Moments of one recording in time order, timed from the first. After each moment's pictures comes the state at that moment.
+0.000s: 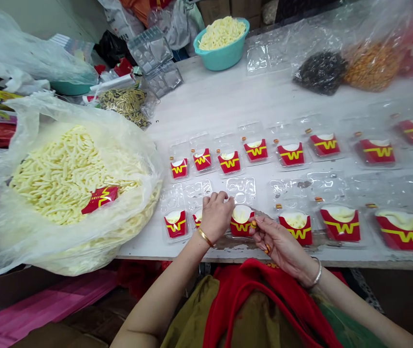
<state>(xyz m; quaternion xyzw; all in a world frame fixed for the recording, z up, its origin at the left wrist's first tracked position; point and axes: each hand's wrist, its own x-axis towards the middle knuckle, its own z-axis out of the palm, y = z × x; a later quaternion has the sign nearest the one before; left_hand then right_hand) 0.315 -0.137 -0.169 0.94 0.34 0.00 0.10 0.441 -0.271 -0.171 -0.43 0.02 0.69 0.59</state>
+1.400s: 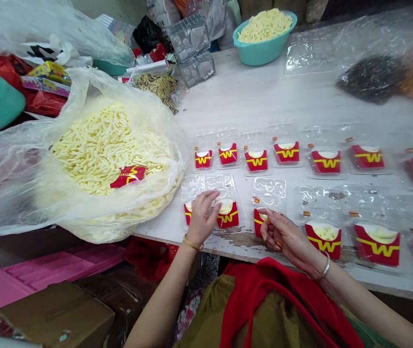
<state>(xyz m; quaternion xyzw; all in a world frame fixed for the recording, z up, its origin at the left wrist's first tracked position) 0.213 -0.130 -0.170 0.82 0.45 0.22 0.27 0.421 -0.244 -0.175 -0.46 -0.12 0.73 0.49</state>
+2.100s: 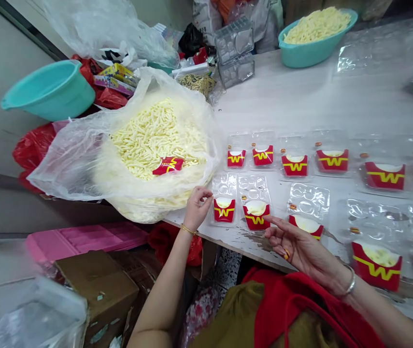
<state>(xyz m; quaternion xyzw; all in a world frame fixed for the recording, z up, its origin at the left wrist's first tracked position) 0.104 -0.093 -0.181 0.76 0.50 0.32 0.26 0.372 -0.228 -0.157 -0.38 0.00 0.81 0.45</state>
